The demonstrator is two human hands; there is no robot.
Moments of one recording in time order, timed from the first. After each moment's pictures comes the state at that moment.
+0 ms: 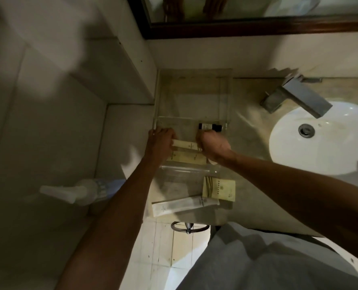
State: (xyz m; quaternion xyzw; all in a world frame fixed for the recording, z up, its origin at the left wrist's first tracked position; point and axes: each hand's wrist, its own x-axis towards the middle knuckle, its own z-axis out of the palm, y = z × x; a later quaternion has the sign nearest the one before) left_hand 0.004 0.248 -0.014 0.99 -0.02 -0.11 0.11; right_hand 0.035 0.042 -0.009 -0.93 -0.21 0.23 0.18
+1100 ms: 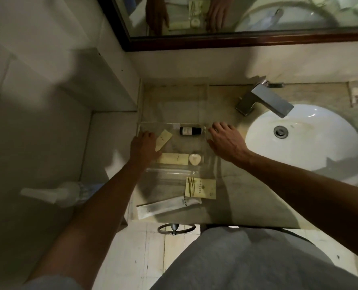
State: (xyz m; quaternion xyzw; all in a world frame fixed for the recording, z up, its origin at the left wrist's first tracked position) left_hand 0.006 0.232 -0.004 0.98 0.02 -0.19 -0.03; right_hand 0.042 -0.059 0.013 -0.96 -0.27 0.11 -0.01
